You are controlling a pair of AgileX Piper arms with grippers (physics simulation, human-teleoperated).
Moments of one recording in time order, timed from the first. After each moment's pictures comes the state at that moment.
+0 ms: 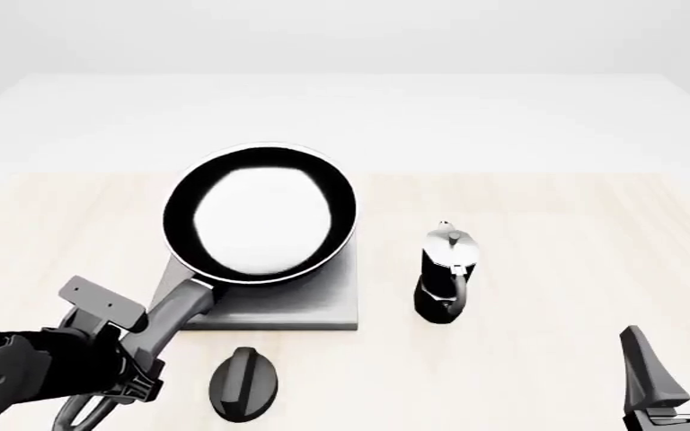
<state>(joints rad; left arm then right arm) -0.22 1.08 -0.46 0.51 0.19 0.00 0.00 0.00 0.00 -0.01</state>
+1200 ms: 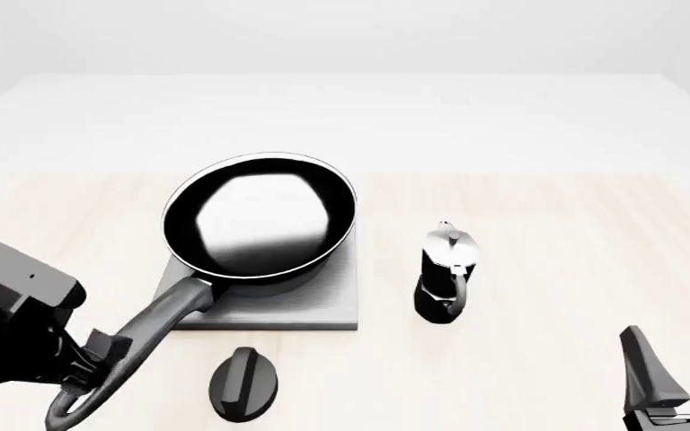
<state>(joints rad) -0.16 0.81 -0.64 0.82 0.27 0.00 0.00 0.00 0.00 -0.01</state>
